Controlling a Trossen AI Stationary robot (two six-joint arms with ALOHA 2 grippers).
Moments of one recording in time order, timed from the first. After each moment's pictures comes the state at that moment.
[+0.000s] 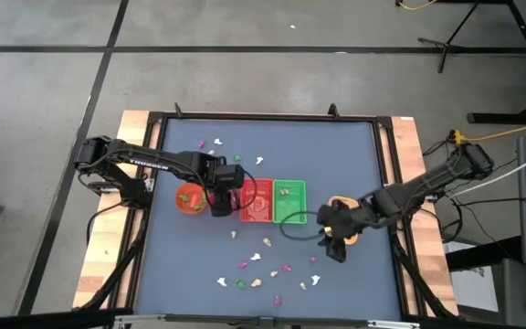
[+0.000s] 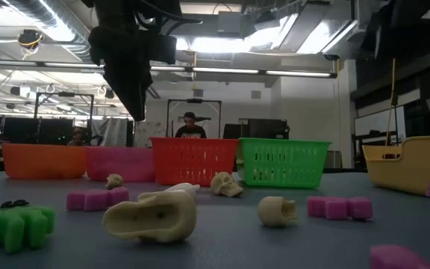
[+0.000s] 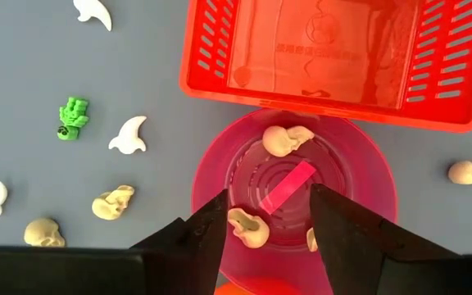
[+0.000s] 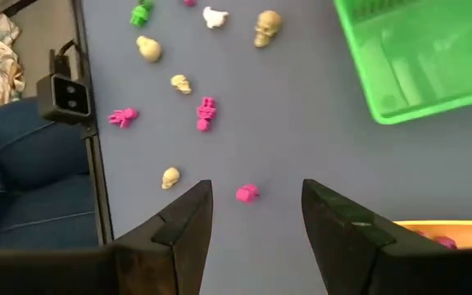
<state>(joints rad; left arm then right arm) 0.02 1.54 1.10 -0.84 -0.15 -0.13 0.48 1.31 1.02 -0.68 0.02 0.76</state>
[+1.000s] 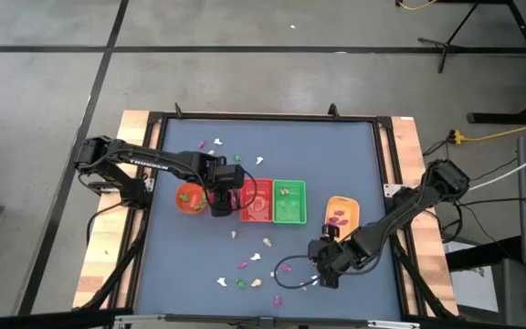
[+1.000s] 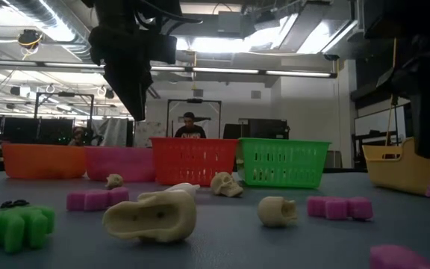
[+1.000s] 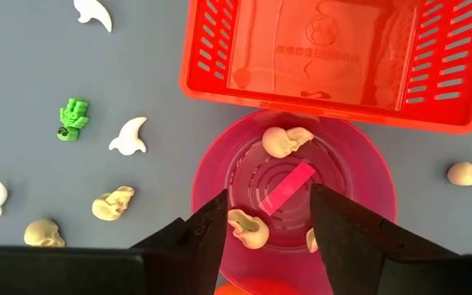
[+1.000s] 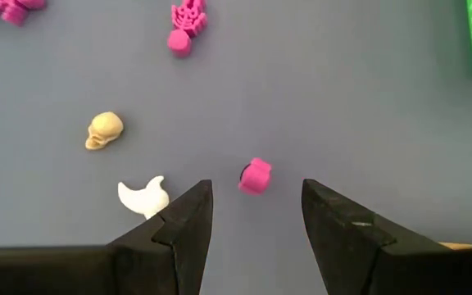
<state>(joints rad) 0.02 1.54 1.10 -0.83 -0.15 -0.13 0.66 1.66 1.02 -0.57 0.17 0.75</state>
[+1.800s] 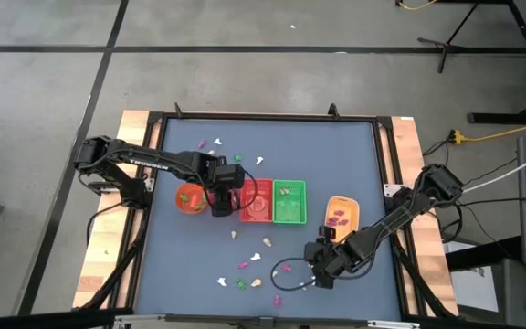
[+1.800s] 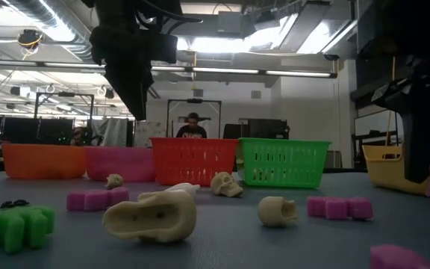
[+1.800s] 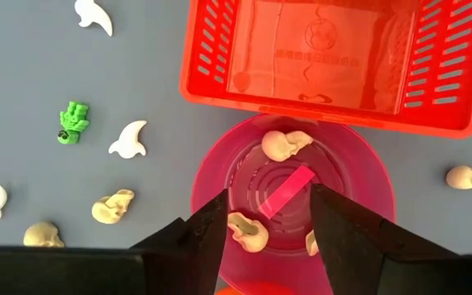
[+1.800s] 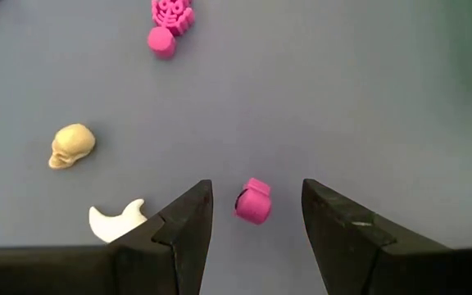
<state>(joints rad) 0.02 1.54 1.10 -0.83 -0.15 -0.13 0.66 1.74 1.02 -0.51 0.21 0.75</state>
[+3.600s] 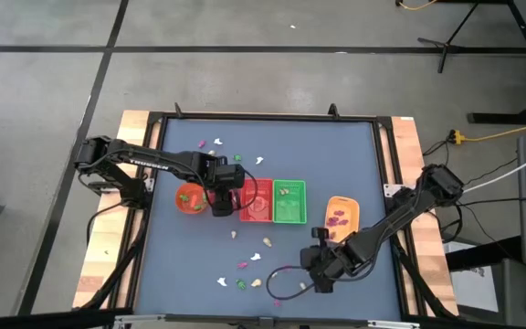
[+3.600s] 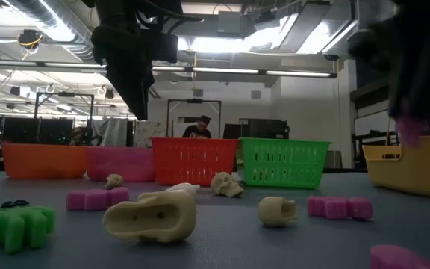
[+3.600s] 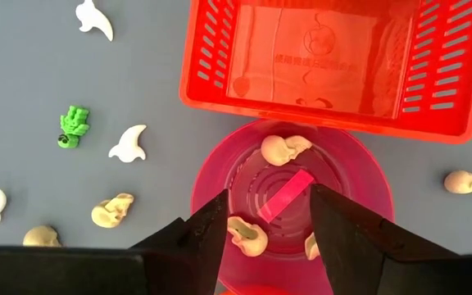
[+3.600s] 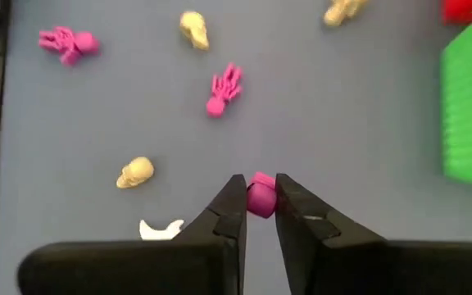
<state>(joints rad) 0.02 1.54 1.10 -0.82 -0.15 -0.13 0.66 1.73 1.18 -0.62 0.25 0.57</state>
